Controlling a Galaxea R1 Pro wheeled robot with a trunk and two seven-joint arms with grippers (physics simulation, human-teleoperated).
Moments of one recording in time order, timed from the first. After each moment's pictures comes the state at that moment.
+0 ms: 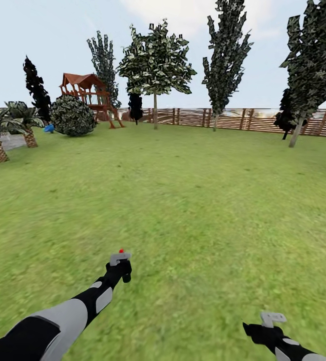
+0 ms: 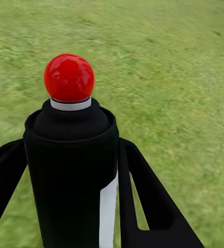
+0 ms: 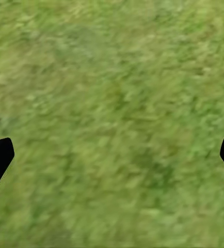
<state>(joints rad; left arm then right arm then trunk) -0.83 -0.06 -0.30 -0.04 0.50 -0.40 -0.18 -0.62 -0.21 0.34 0.05 -0.44 -0.20 0.16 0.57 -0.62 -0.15</state>
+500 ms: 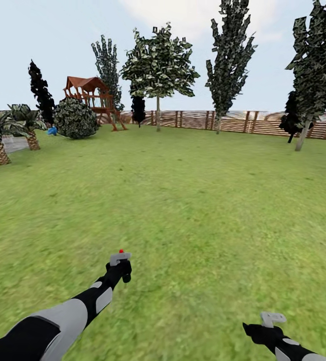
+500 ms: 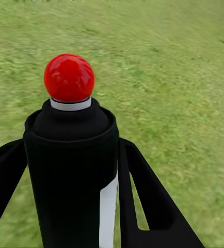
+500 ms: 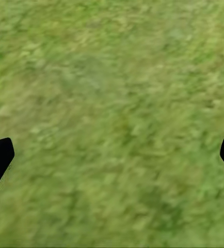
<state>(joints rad) -0.83 -0.06 -0.30 -0.04 0.50 -0.40 -0.18 -0.62 -0.21 0.34 0.05 -0.44 -0.20 0.16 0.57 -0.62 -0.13</state>
